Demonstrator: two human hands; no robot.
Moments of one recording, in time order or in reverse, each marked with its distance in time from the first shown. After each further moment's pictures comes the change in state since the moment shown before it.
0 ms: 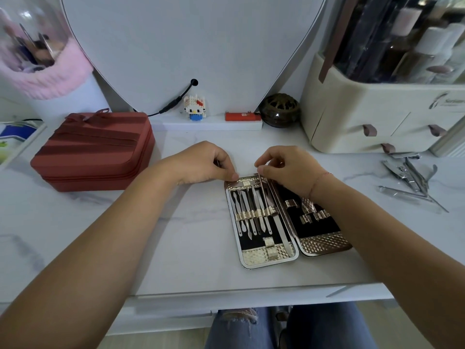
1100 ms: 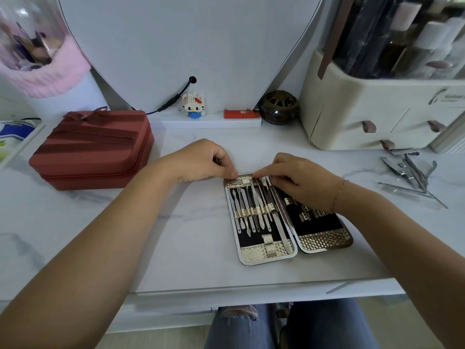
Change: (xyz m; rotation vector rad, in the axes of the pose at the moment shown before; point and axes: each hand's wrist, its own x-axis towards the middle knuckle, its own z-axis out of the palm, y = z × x) left_hand -0.002 0.001 0.001 -0.021 -0.008 0.009; right_hand -0.019 0.014 -0.011 -0.303 -0.203 -0.288
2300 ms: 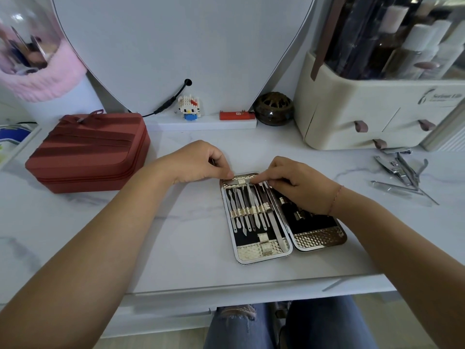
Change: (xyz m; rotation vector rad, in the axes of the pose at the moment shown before) left_hand 0.004 -0.005 0.000 -0.011 0.005 -0.013; right_hand -0.008 0.001 0.005 0.134 0.054 0.029
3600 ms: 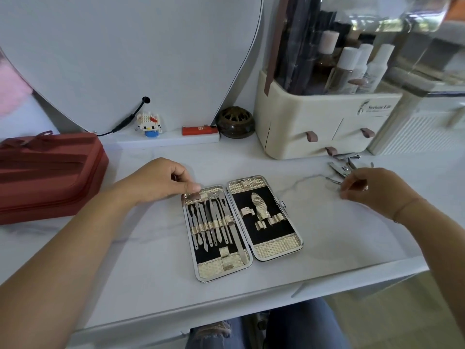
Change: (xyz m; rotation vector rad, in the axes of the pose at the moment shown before) left_hand 0.006 -0.006 0.004 0.067 0.071 0.053; right_hand -0.115 0.099 -0.085 -0.202 0.288 0.622
